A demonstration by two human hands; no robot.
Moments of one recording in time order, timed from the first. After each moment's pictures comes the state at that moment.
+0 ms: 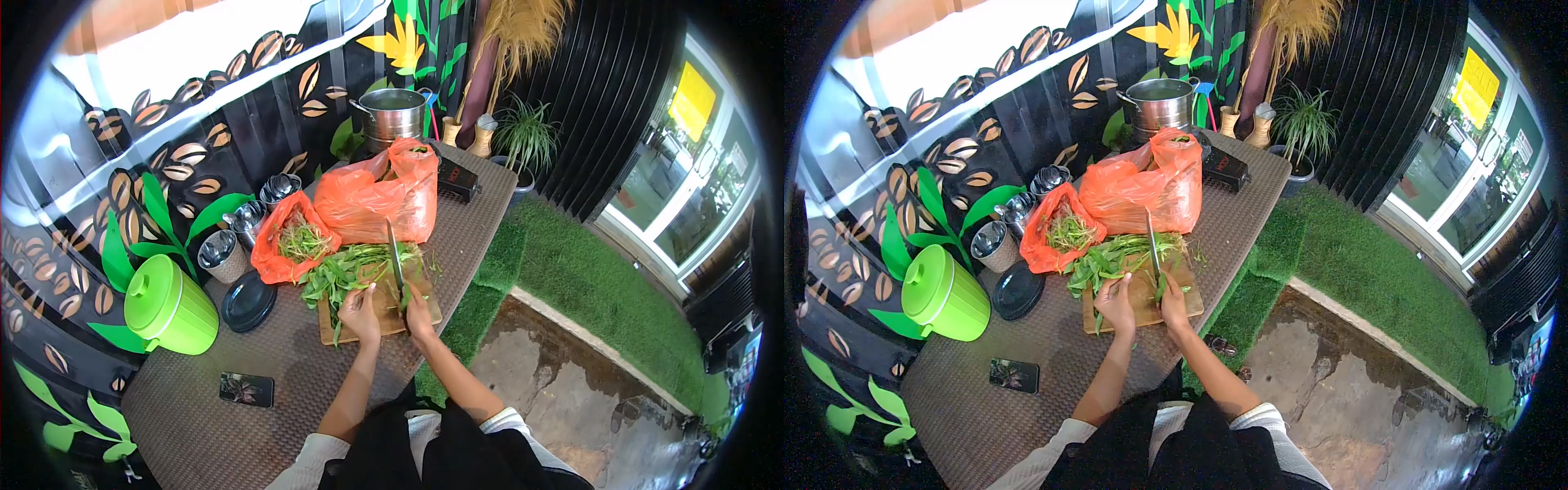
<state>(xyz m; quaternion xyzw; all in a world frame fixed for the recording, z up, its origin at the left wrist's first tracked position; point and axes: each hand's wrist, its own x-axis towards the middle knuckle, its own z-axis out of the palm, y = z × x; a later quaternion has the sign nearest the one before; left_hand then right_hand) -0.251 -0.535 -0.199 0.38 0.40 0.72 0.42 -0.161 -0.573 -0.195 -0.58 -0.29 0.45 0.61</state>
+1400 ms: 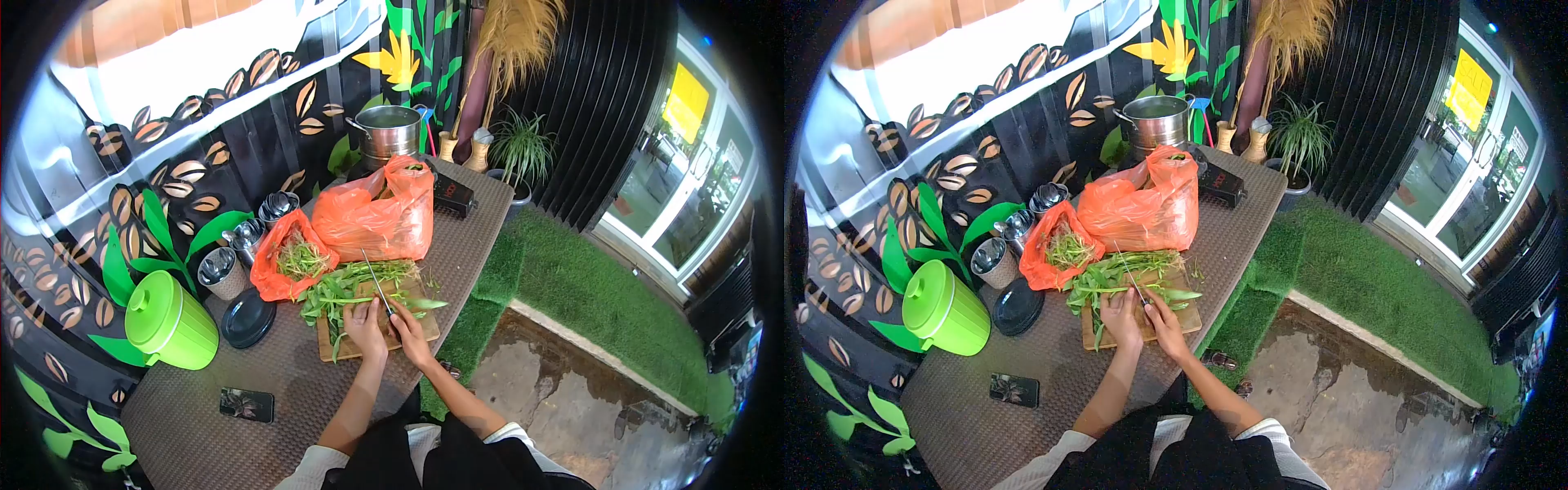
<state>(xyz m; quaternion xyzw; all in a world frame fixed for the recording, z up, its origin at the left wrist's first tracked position) -0.238 -0.542 -0.178 0.27 0.32 0.71 0.57 -0.160 -0.589 -0.194 -0.46 -0.47 0.44 0.61</state>
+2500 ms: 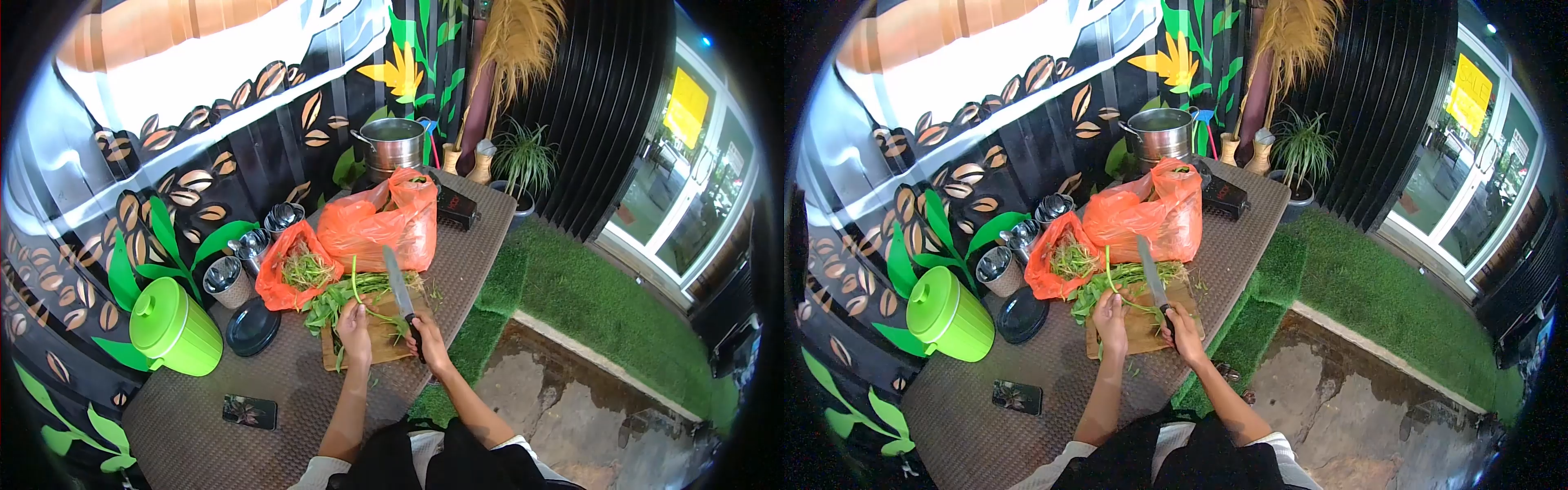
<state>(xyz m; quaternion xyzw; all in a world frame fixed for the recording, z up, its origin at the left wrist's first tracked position) -0.269 -0.520 -0.184 0.40 0.32 0.66 0.55 -0.135 -0.600 -0.164 -0.44 -0.34 0.56 0.61</state>
